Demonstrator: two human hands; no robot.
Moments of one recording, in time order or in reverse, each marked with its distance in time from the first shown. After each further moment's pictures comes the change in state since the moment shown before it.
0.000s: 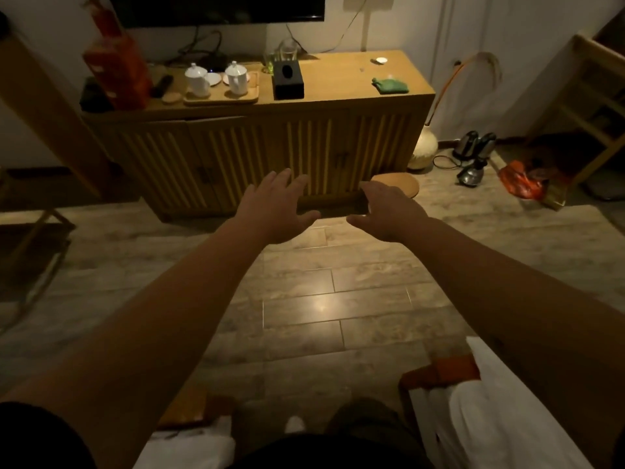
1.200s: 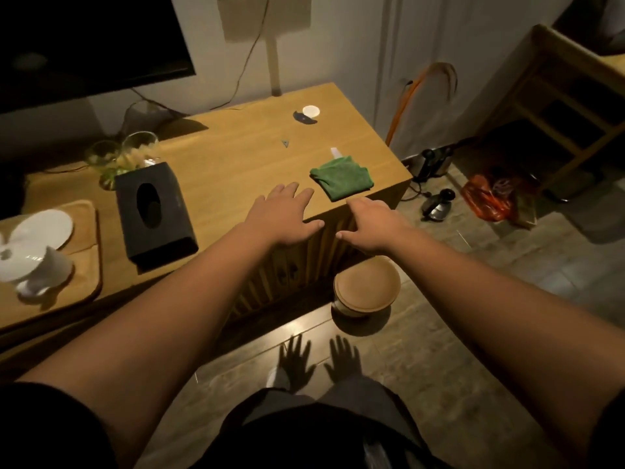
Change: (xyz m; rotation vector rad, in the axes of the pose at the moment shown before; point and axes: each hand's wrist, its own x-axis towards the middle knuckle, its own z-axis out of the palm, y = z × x) left_hand 0.855 -0.038 0.121 -0.024 -0.268 0.321; right_hand 0.688 0.330 -0.007 -0.047 -0.233 0.358
